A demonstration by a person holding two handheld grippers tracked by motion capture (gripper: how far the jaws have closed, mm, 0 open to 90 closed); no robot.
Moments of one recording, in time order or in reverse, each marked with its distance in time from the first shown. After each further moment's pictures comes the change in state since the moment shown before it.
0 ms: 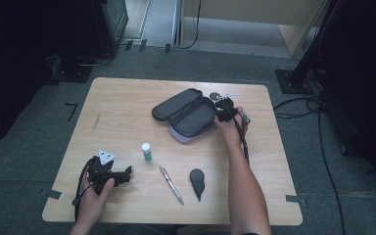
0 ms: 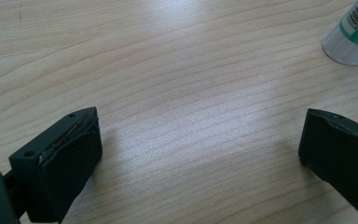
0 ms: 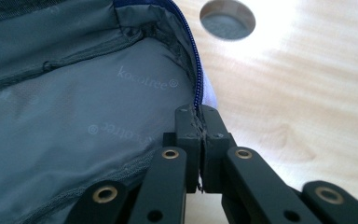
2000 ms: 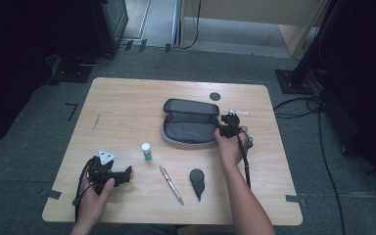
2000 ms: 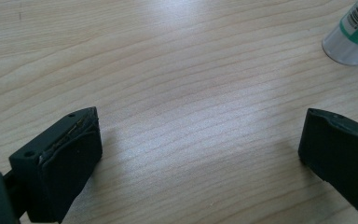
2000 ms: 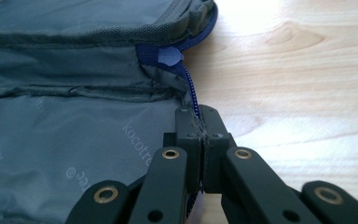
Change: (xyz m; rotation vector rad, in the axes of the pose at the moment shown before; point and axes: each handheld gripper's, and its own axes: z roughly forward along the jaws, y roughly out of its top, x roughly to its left) left arm 0.000 0.000 0.000 0.000 0.002 -0.001; right arm 0.013 -0.053 -0.032 -0.023 0.026 0.305
